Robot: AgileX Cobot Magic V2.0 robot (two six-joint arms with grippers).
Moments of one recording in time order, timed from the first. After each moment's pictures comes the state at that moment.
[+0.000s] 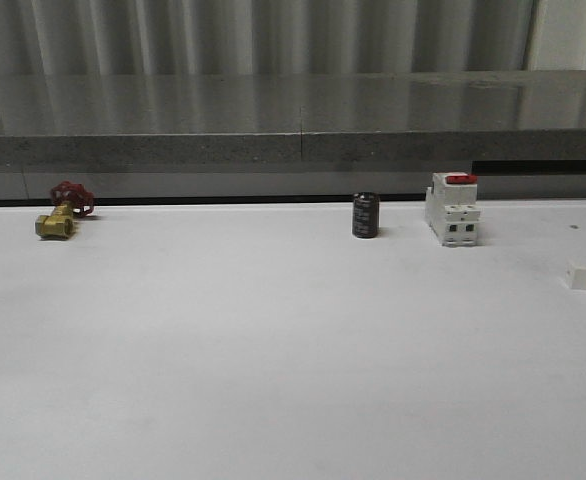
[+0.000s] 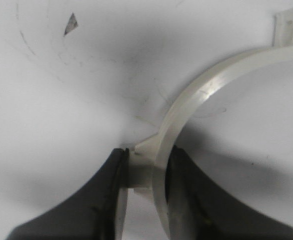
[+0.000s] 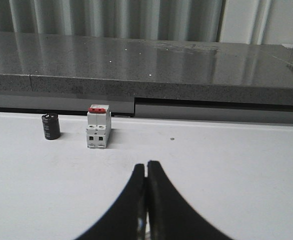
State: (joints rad) left arm 0.17 1.88 -1.11 0.03 0.71 -0.15; right arm 0.03 -0.01 0.03 -0.06 0.06 0.04
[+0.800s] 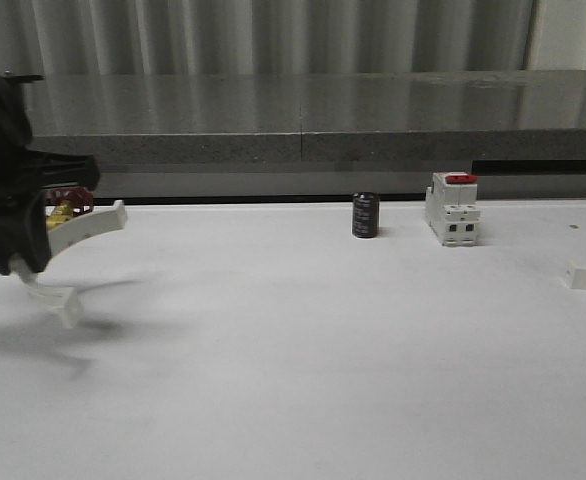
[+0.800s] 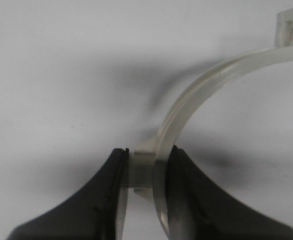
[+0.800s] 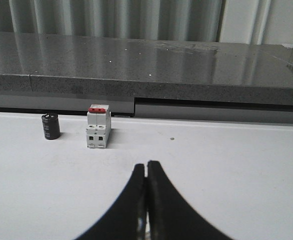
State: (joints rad) left arm -0.29 1.79 -1.16 0.03 0.71 -0.31; right arm 0.03 -0.01 0.03 -0.06 0.06 0.04
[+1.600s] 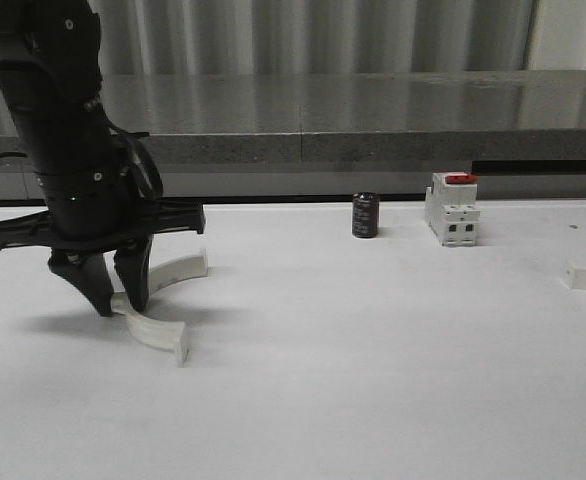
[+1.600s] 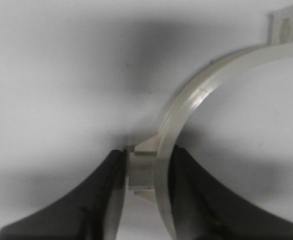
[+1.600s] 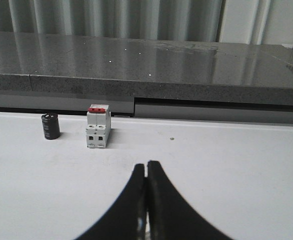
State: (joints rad) left arm -0.44 2.01 -1.34 0.03 0.77 -0.46; right arm 0.03 -0.01 0.03 -0.06 0.06 0.04
